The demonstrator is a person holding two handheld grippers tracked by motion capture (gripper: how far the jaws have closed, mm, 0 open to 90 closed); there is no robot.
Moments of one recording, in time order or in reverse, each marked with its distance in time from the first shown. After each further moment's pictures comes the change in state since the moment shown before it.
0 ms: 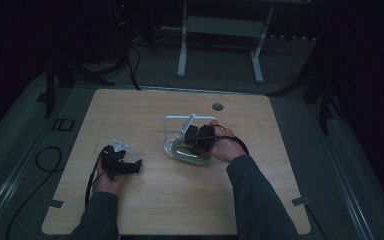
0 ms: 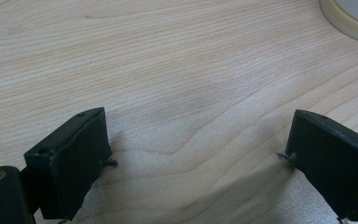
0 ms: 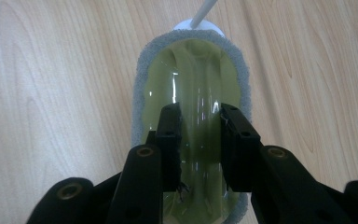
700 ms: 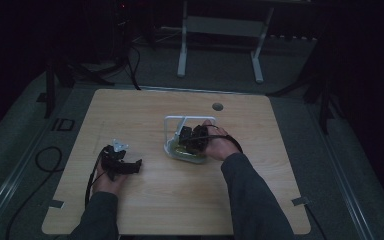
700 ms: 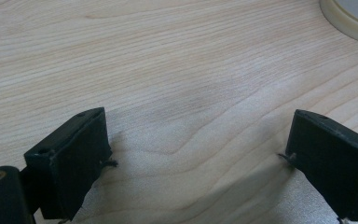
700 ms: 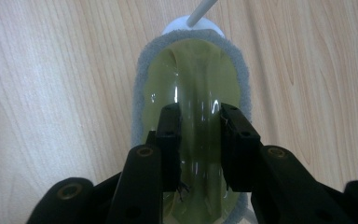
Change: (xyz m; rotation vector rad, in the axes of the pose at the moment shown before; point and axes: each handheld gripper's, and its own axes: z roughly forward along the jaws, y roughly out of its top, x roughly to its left) left arm 0.000 0.000 0.000 0.001 0.000 0.001; right arm -0.002 0.010 0.022 0.039 -0.018 -0.051
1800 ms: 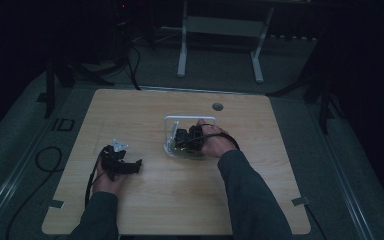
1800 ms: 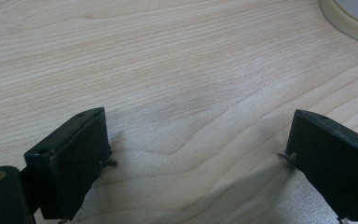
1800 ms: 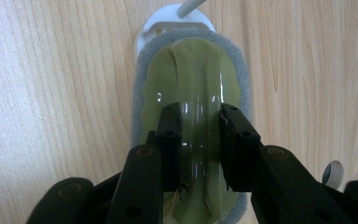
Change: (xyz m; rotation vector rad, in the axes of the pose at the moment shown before) left arm 0.000 0.000 0.000 -0.001 0.000 -0.001; right arm 0.001 0.009 0.016 0.068 -0.081 -0.128
